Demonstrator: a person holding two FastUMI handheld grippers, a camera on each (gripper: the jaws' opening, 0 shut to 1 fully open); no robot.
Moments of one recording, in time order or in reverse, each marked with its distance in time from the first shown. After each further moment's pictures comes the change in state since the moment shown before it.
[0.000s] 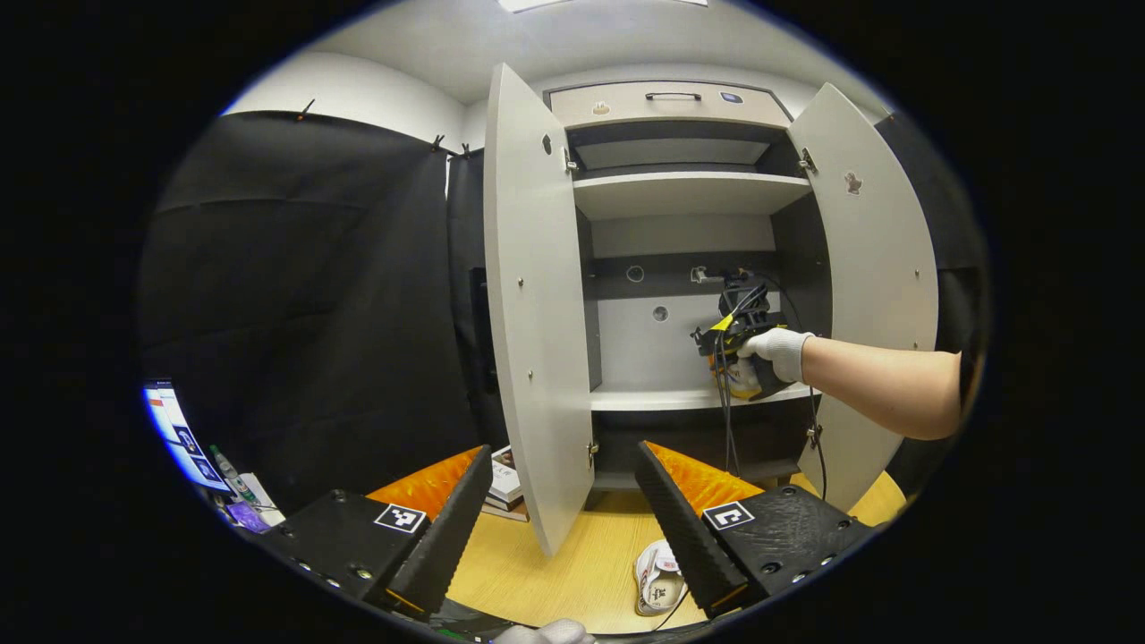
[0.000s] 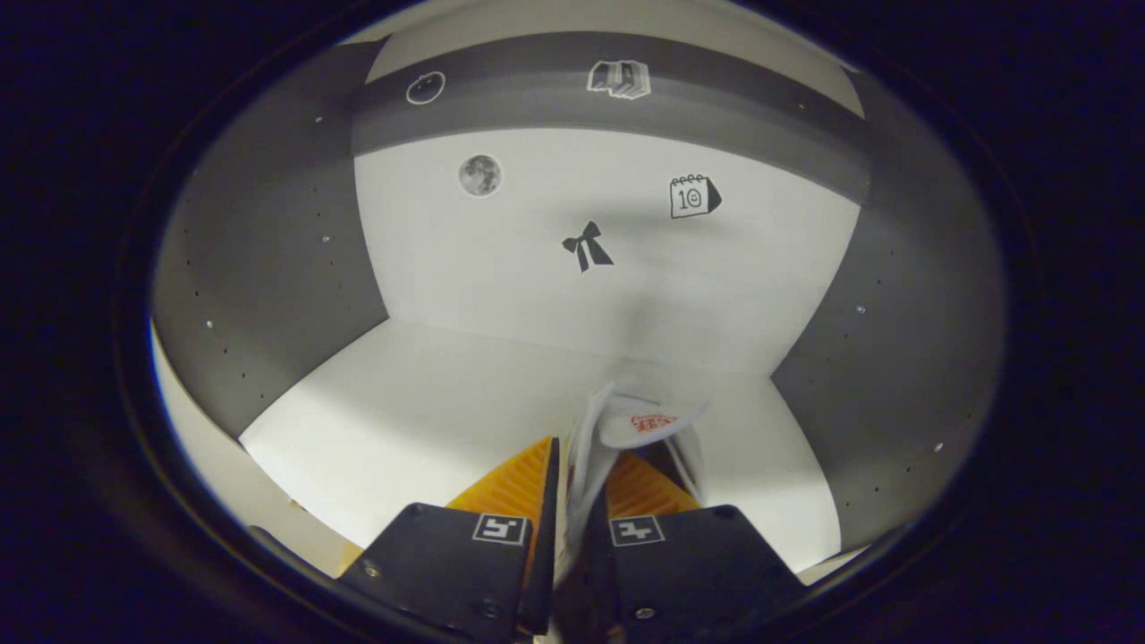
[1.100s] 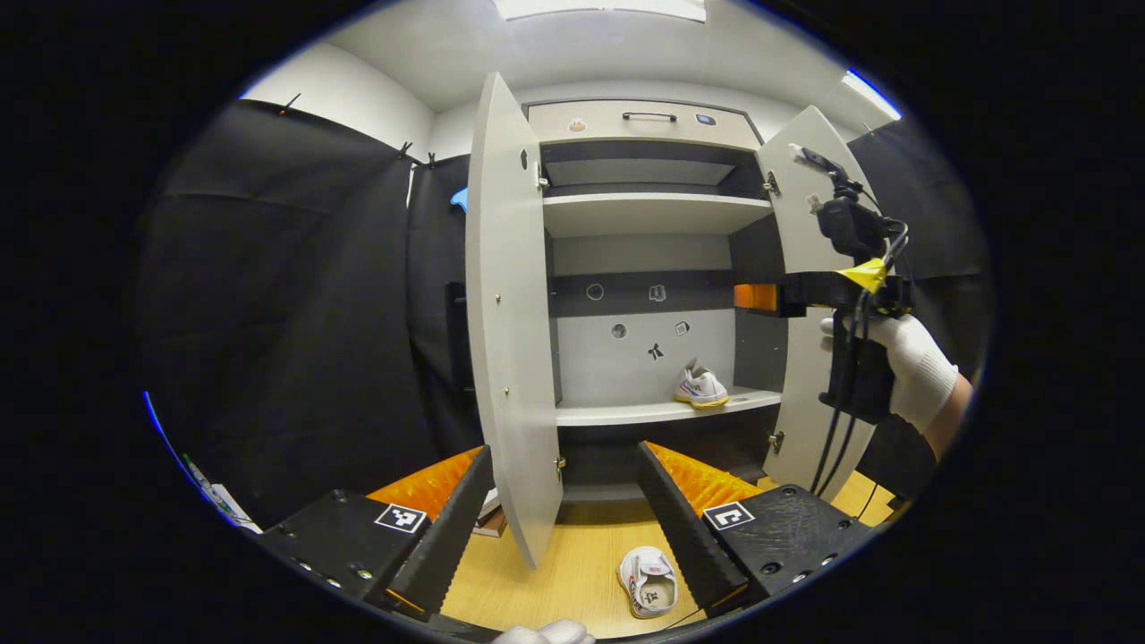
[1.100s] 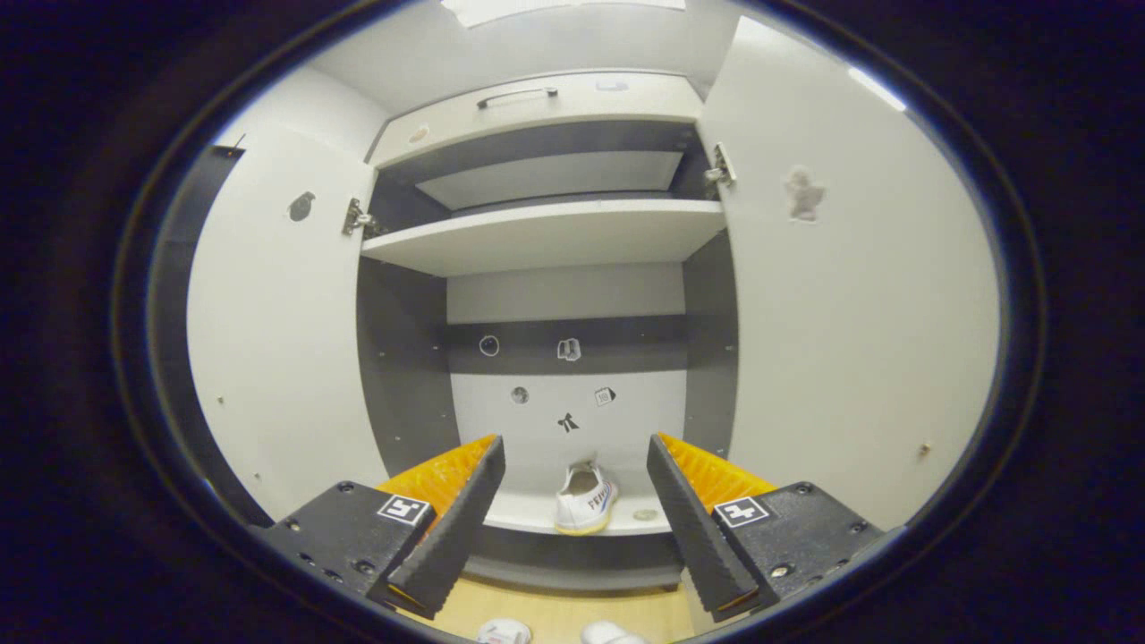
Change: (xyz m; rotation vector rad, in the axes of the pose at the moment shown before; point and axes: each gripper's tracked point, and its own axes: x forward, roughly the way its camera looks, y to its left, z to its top) left arm 0.002 -0.008 0.010 0.000 -0.075 -0.208; right arm -0.339 -0.024 -0.048 0.128 -0.692 -0.008
